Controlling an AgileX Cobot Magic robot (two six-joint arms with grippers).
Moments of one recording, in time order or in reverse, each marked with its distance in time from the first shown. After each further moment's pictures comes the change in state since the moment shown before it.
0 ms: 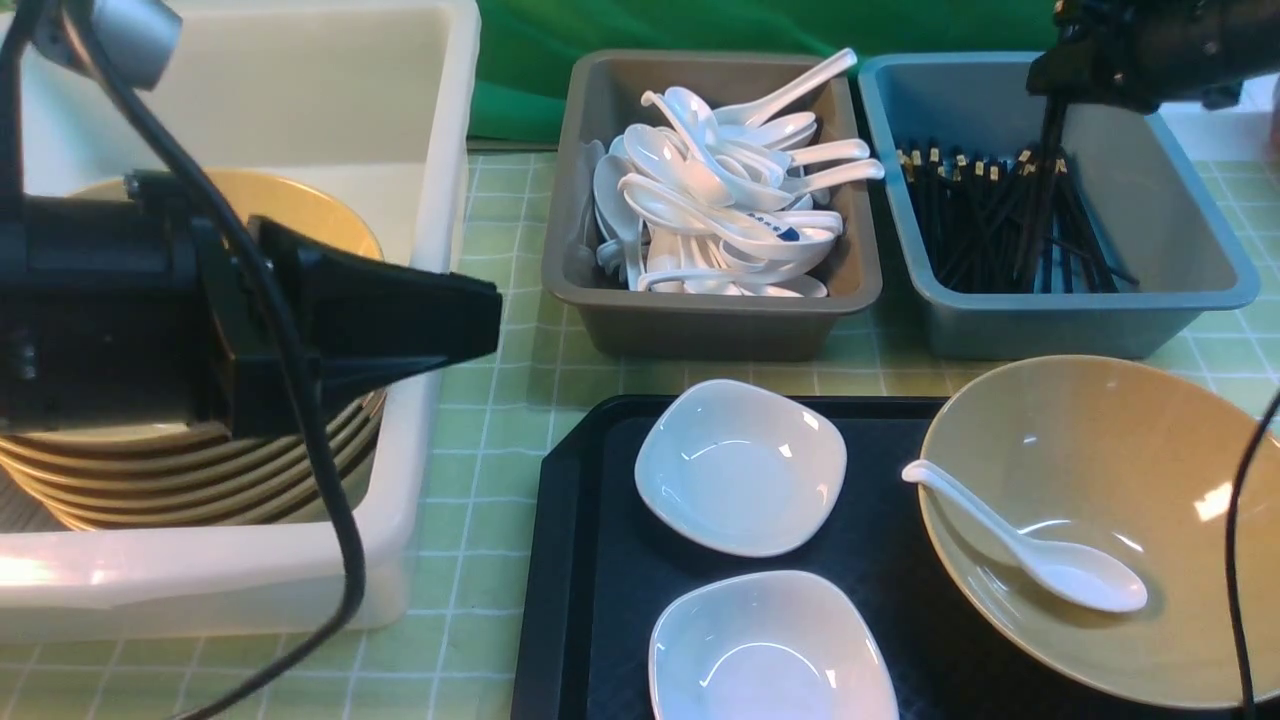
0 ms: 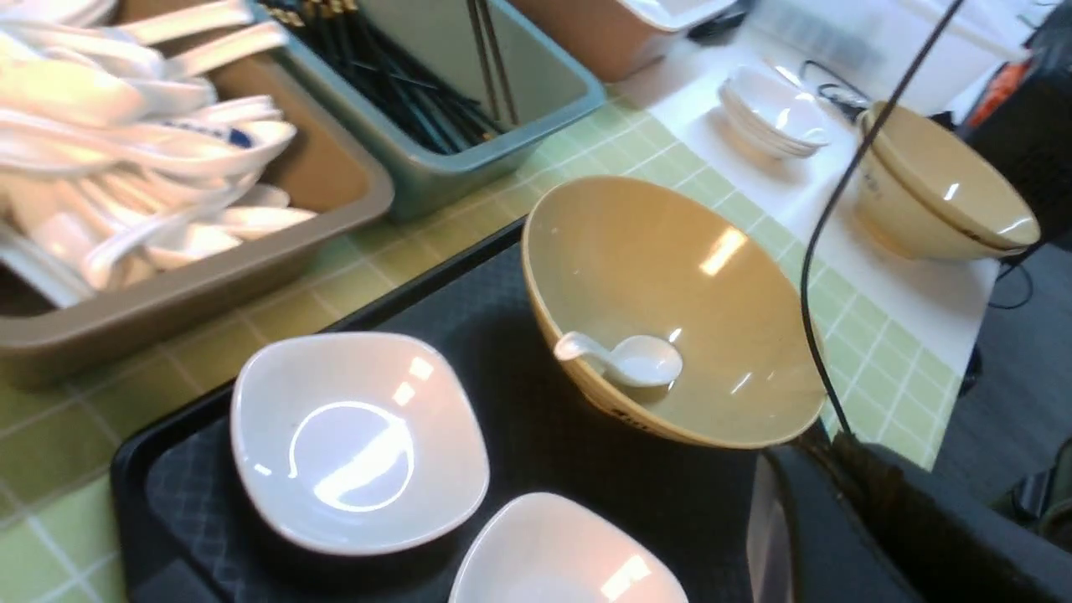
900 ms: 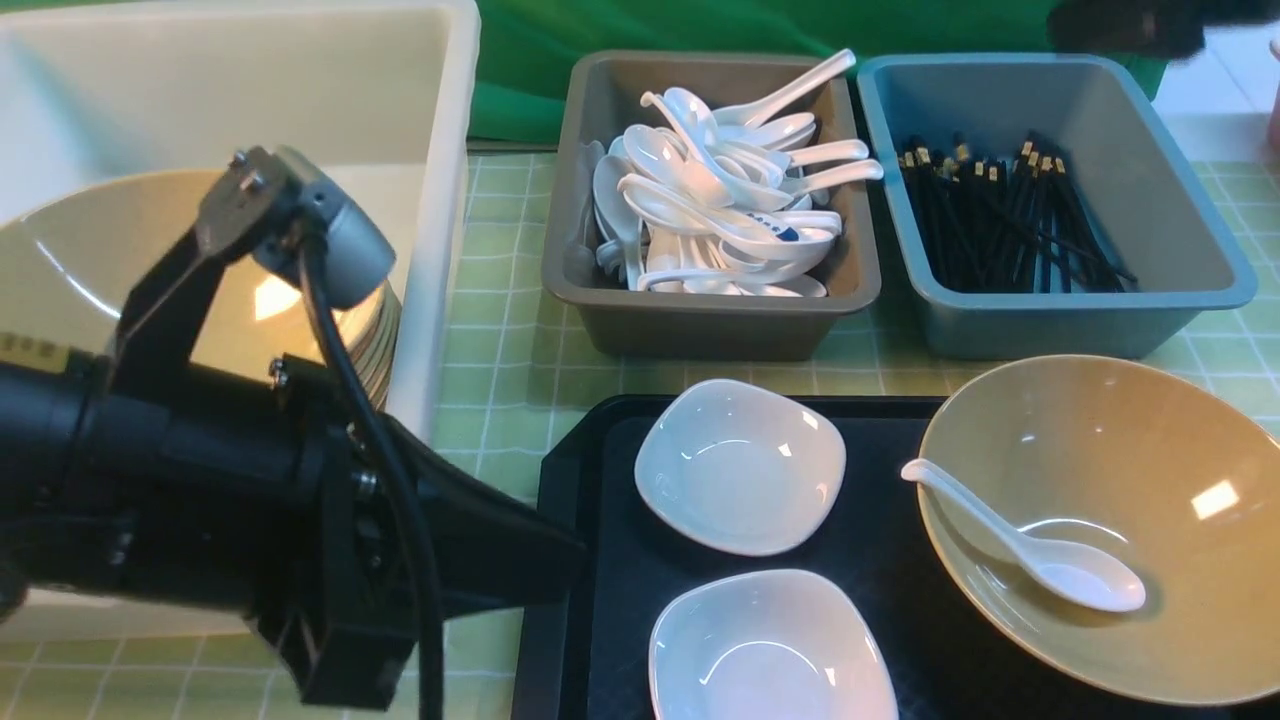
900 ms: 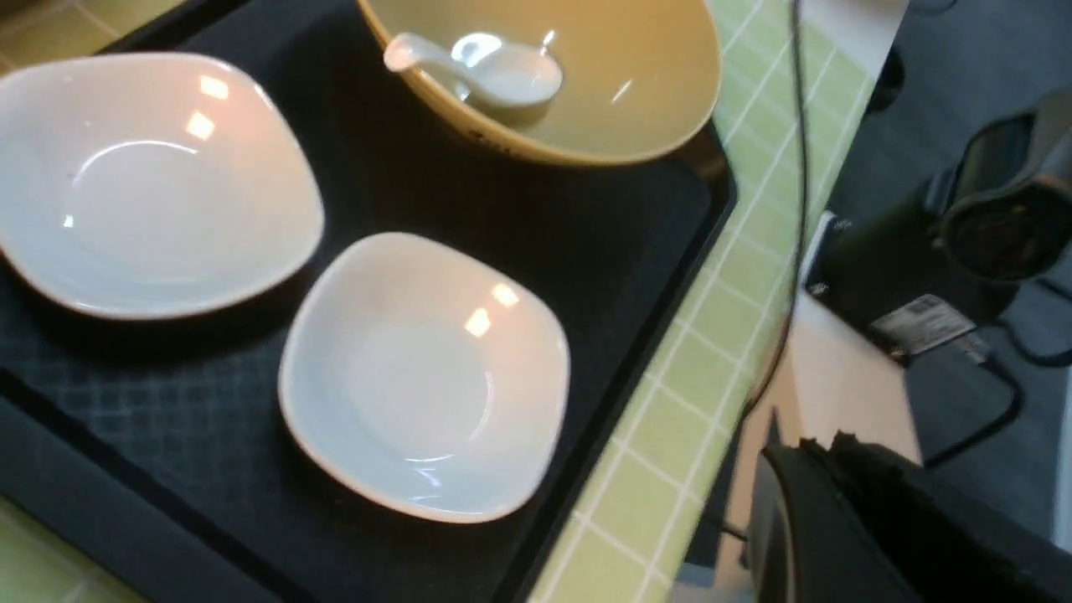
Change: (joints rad) right arm 0.069 -0.448 0.241 -0.065 0.299 -0.759; left arm -0.277 0.000 -0.003 0.255 0.035 -0.201
